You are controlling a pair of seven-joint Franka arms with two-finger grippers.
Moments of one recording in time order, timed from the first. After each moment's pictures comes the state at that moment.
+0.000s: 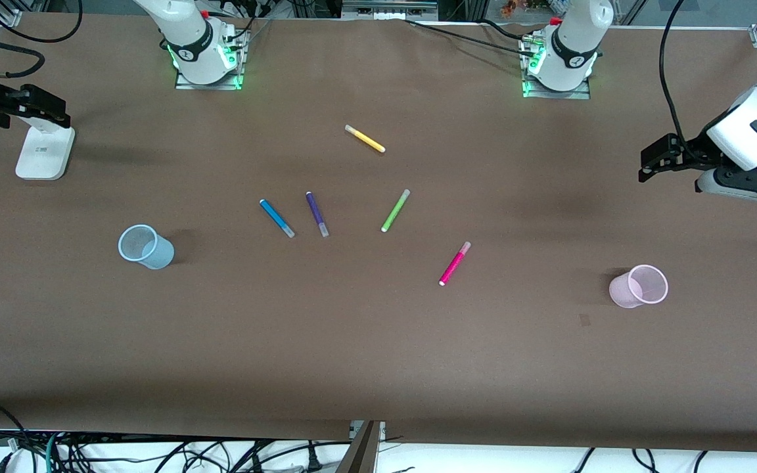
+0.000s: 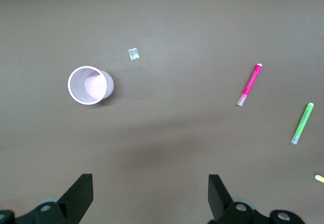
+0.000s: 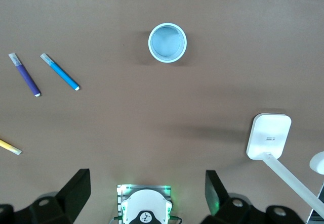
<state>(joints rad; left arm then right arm) -0.01 0.04 -0.05 -1.62 -0.04 1.65 0.09 -0.03 -0.01 0.03 -1.55 -0.05 1.35 -0.04</state>
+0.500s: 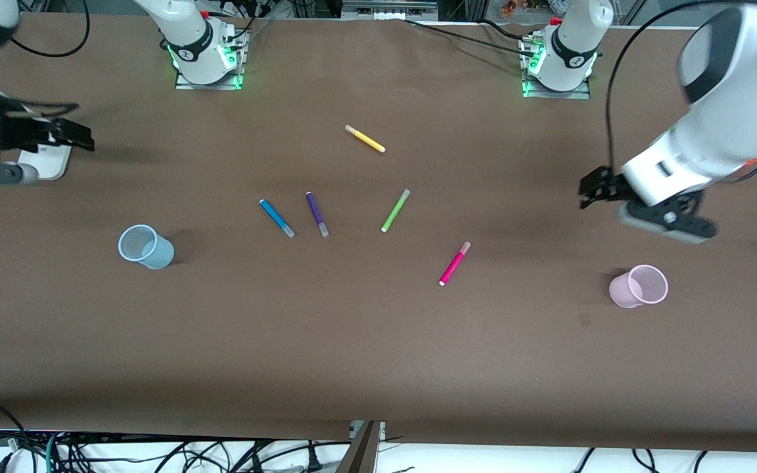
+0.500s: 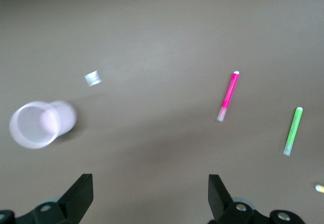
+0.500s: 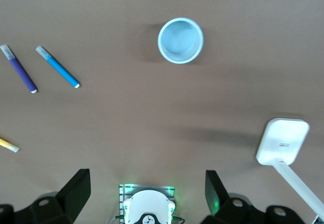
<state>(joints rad) -0.03 0.20 -0.19 -1.66 -0.04 1.86 0.08 -0.01 0.13 0.04 -1.56 -0.03 1.39 -0.04</state>
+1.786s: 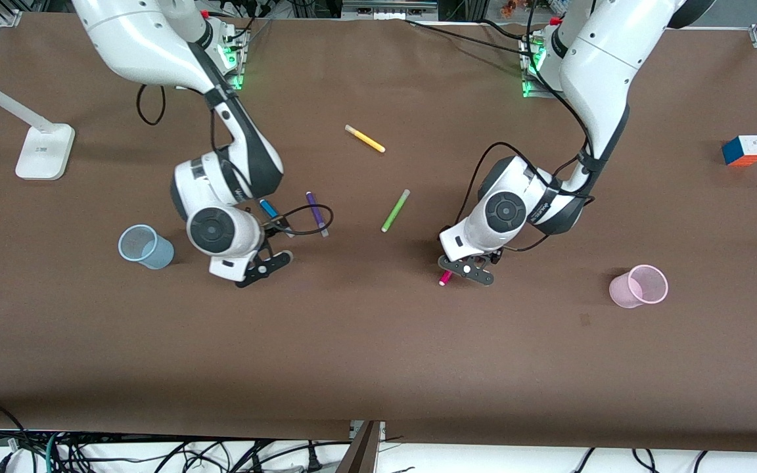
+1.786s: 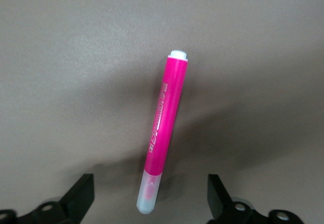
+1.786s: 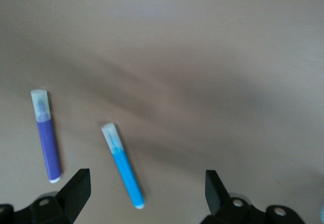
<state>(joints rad) -0.24 0.70 -0.26 -1.74 0.13 2.33 -0.18 0.38 0.66 0.04 -1.56 0.00 1.94 -0.10</state>
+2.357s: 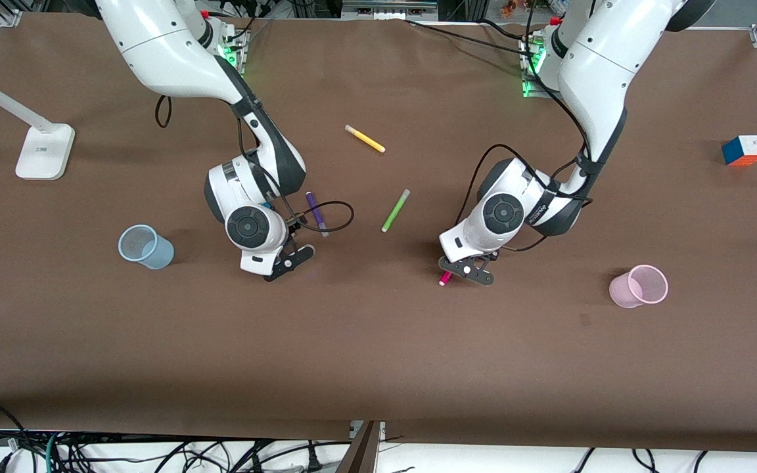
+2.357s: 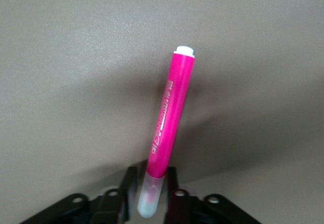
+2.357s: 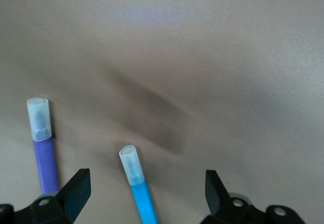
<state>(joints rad) -0.24 0.71 -0.26 -1.74 0.13 2.34 -0.18 0.43 0.70 0.04 -1.62 0.00 2.05 -0.10</state>
